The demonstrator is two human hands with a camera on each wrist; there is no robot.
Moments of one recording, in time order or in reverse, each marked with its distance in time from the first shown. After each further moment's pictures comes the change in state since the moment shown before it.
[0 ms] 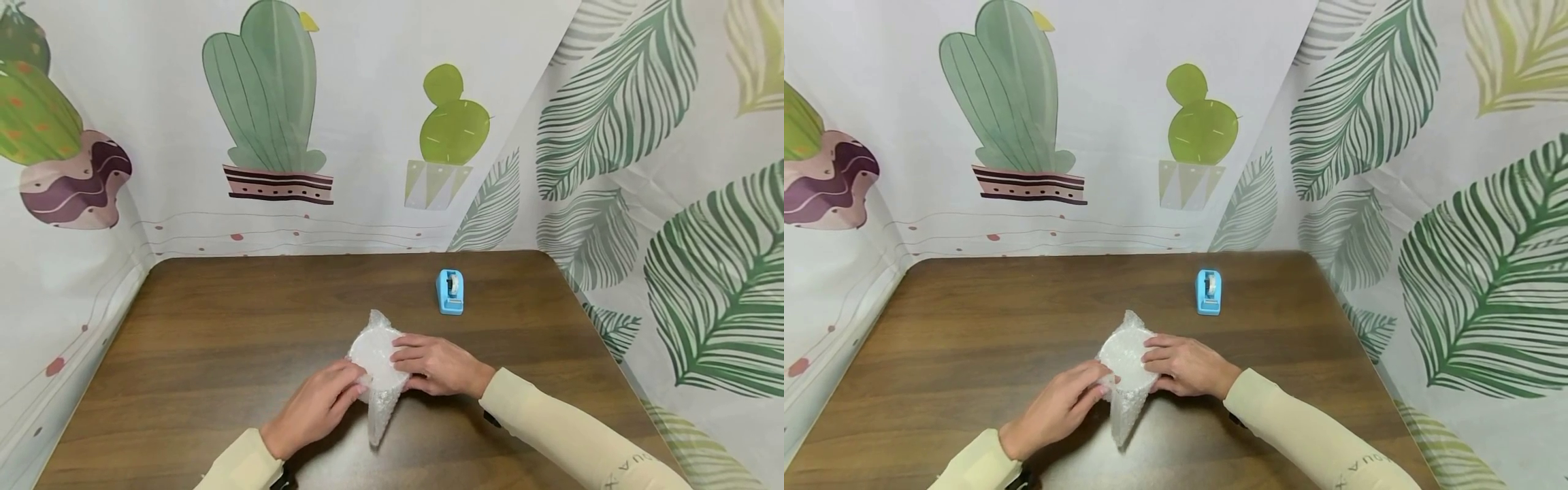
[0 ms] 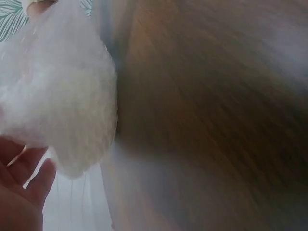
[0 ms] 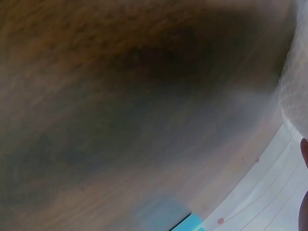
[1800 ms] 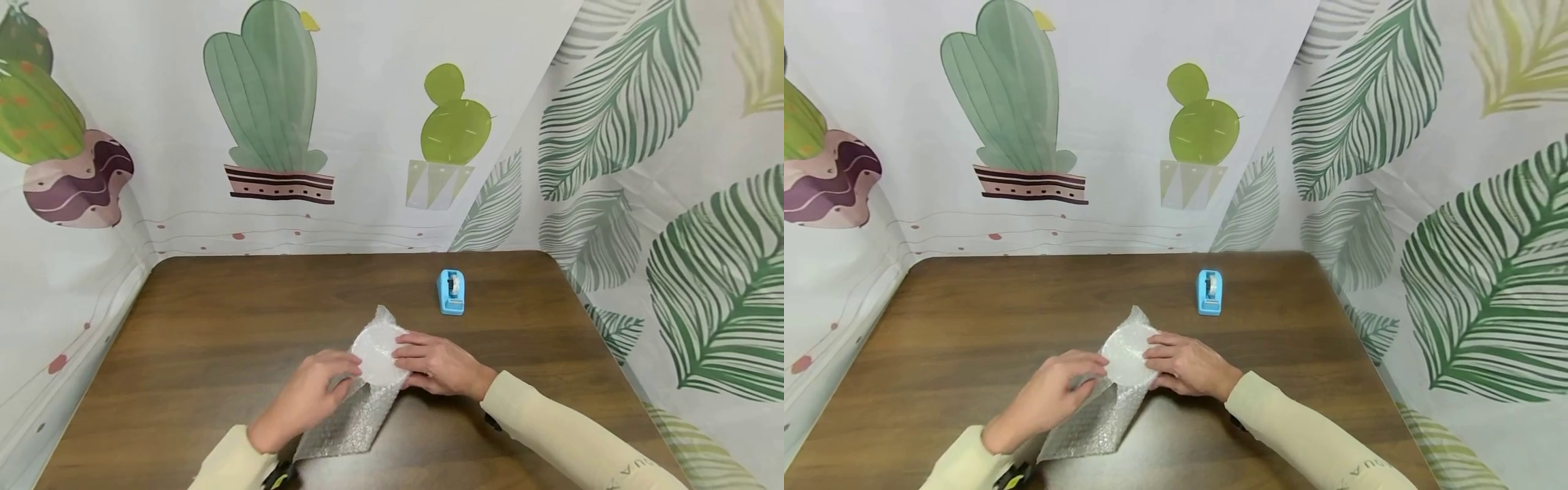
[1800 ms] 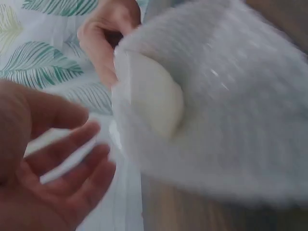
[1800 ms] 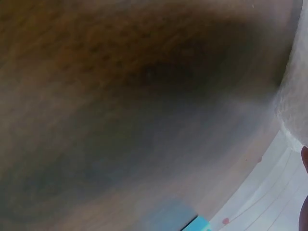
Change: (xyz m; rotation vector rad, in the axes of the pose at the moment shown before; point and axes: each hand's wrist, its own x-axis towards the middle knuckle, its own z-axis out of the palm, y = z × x) left_hand 0.020 0.014 -0.022 0.037 -0.009 -0.157; right_hand -0.005 0.000 0.003 0.018 0.090 0.025
